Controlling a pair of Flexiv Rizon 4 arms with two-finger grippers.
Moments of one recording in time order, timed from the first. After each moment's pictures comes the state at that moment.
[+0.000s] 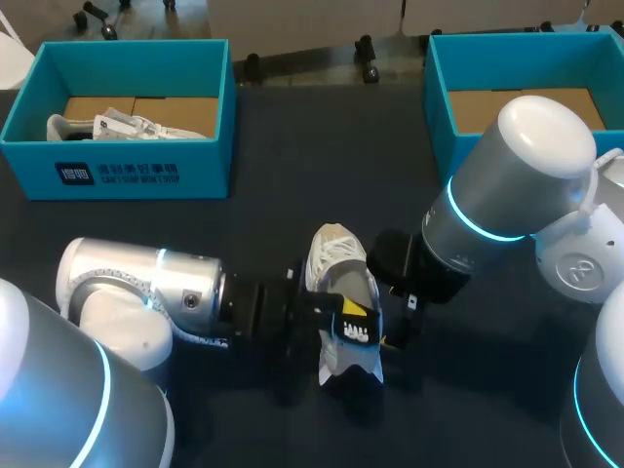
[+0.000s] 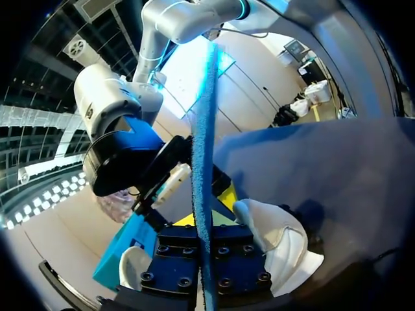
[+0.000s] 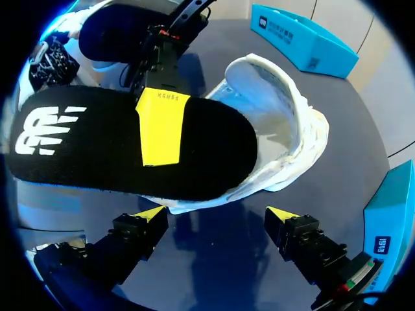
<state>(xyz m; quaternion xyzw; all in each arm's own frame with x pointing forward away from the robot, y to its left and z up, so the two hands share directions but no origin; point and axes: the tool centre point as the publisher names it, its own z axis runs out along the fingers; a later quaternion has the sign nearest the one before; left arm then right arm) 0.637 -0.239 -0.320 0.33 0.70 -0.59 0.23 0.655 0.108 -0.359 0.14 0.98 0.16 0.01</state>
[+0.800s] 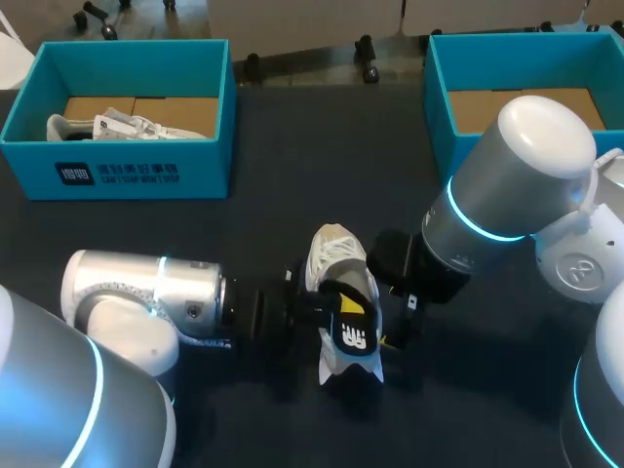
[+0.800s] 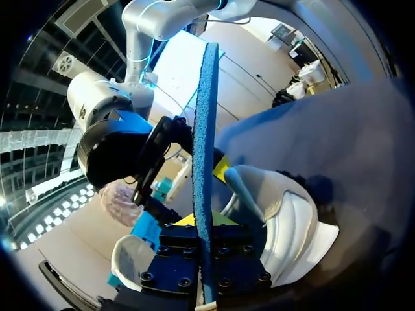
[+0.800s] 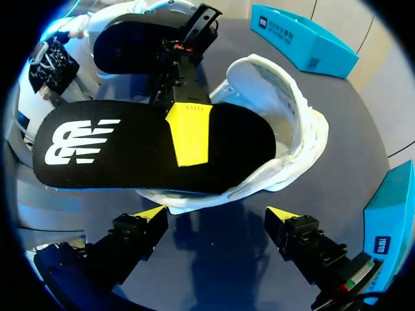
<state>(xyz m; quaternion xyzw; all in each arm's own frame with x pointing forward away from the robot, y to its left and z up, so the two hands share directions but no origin) 0.657 -0.238 -0.338 0.35 0.69 -0.57 0.28 0.655 0.108 -0.359 0.14 0.98 0.16 0.01</state>
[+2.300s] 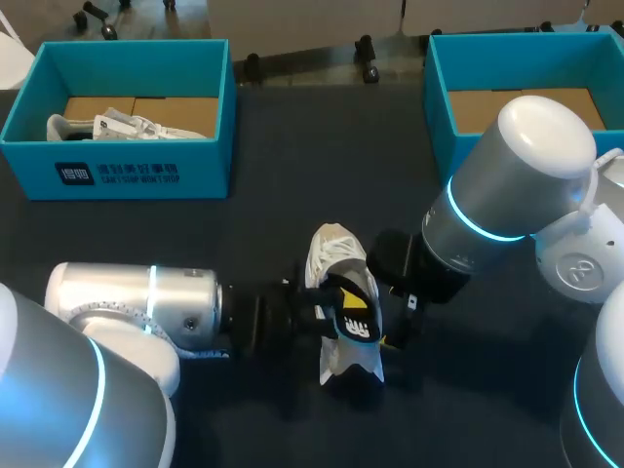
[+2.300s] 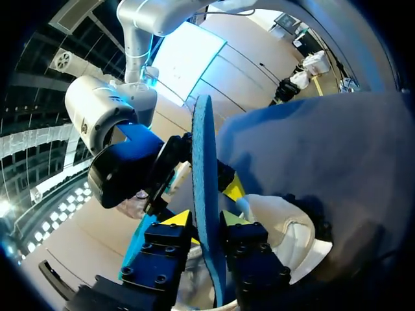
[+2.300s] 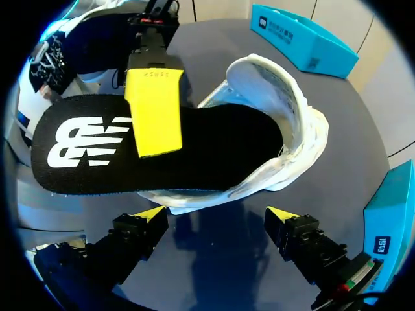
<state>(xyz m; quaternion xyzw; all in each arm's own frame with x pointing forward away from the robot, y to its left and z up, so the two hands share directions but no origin) 0.639 -0.236 -0.313 0.34 0.71 -0.53 0.31 0.655 0.108 -0.359 0.14 0.98 0.16 0.01</state>
